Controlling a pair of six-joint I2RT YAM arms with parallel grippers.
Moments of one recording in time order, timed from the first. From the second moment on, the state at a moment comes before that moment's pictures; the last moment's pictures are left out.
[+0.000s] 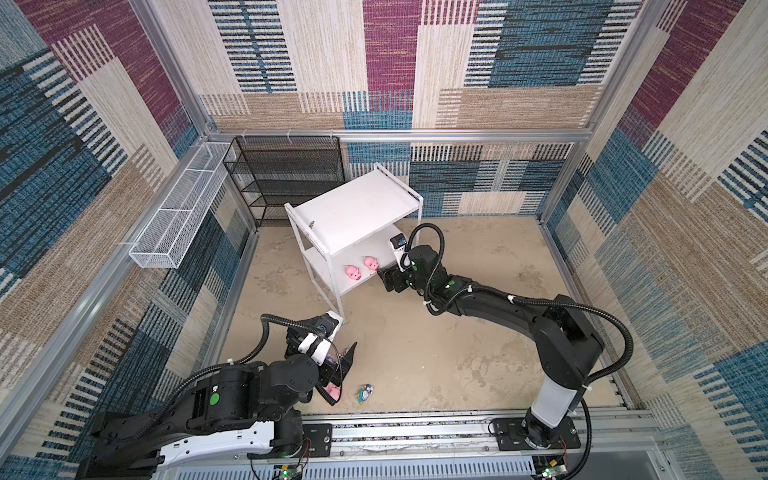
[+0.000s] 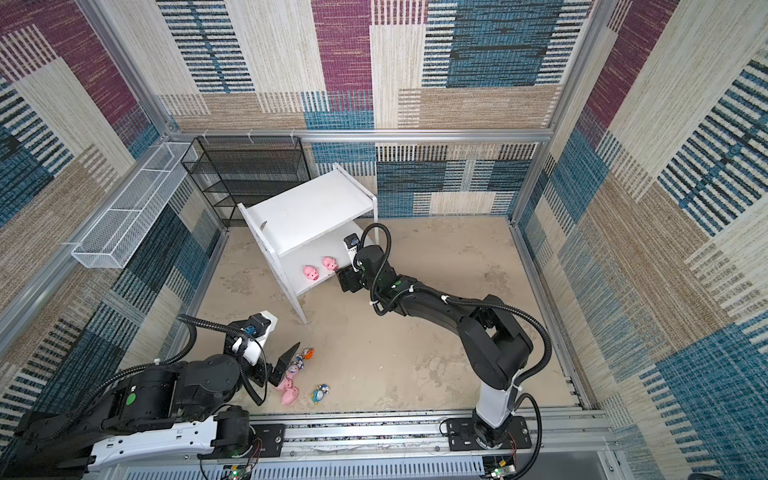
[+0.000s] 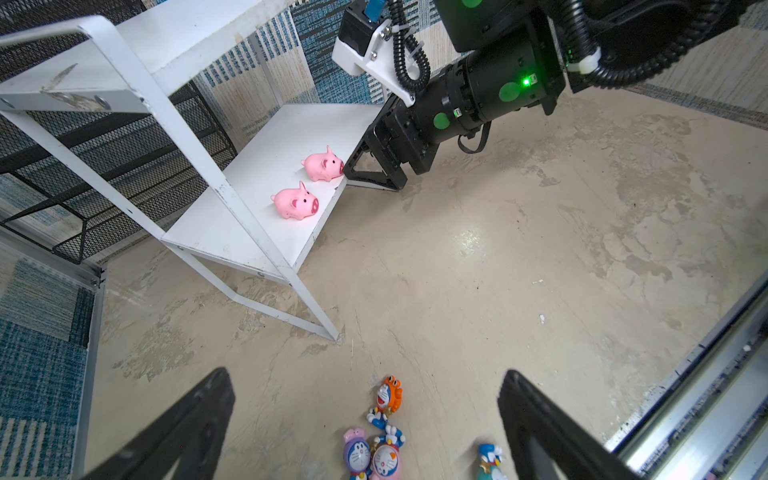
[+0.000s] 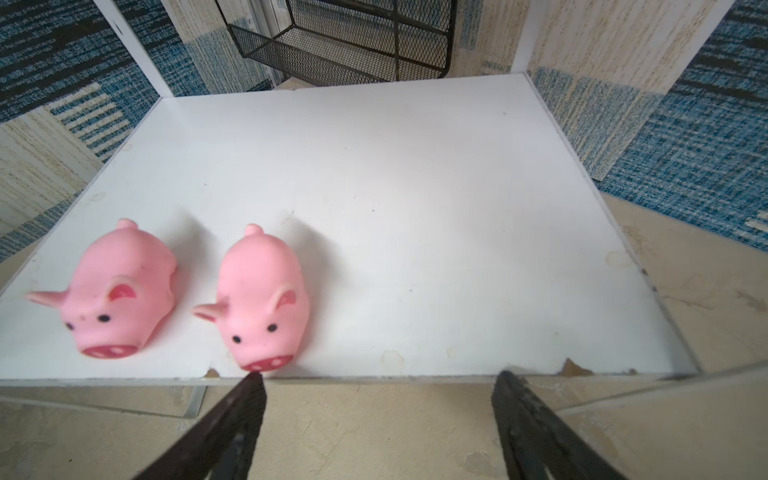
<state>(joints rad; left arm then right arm) -1.36 0.54 0.89 -0.94 -0.80 -0.23 0.74 1.78 1.23 0.10 0.06 0.10</state>
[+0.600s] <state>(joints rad) -1.36 0.56 0.92 -0.98 -0.78 -0.24 0.87 1.52 0.89 0.13 0.01 0.10</state>
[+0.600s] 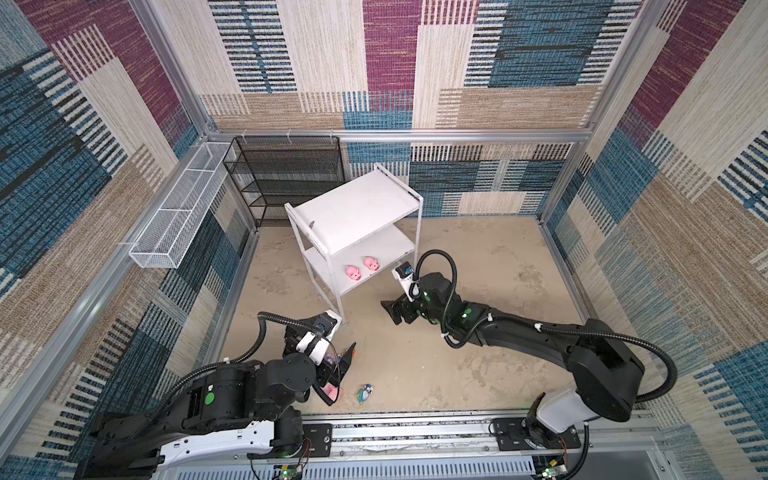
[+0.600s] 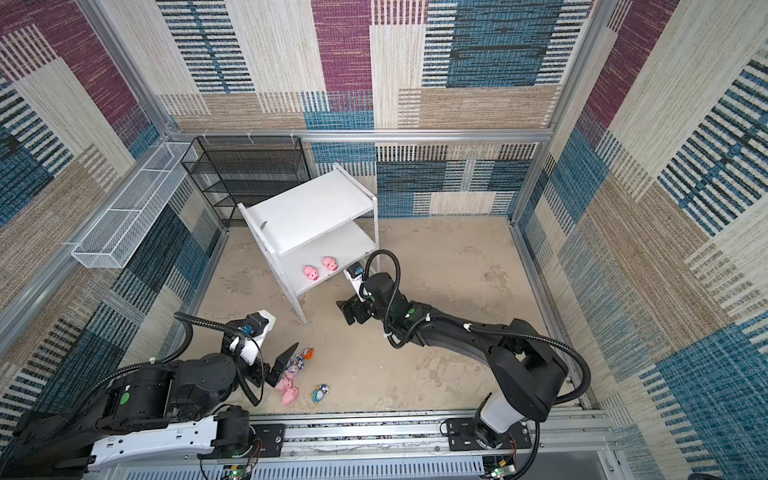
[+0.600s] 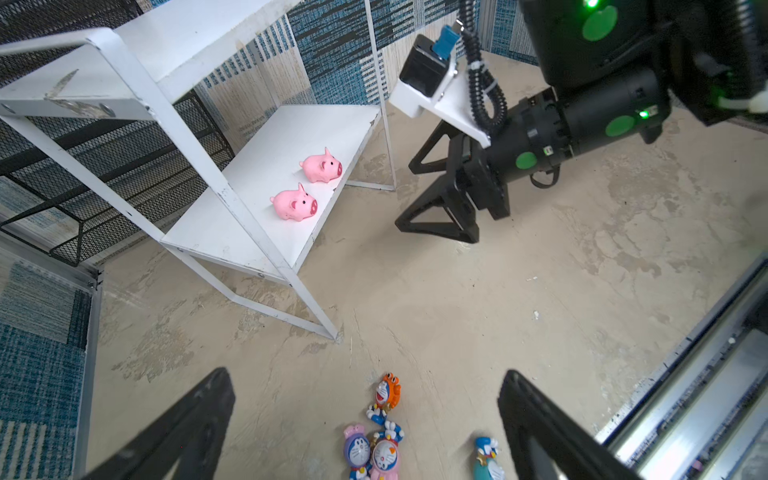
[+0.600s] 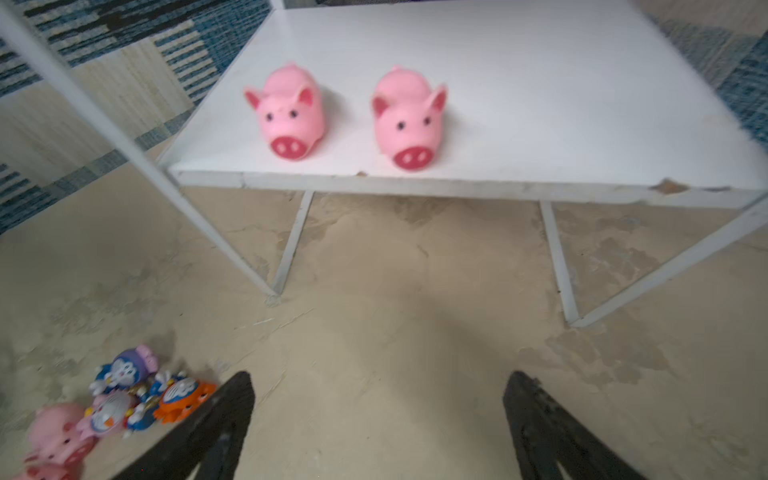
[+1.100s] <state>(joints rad) -1.36 0.51 0.91 -0.99 -0.80 -0.26 1.17 1.71 0.86 0.27 -0.21 0.16</state>
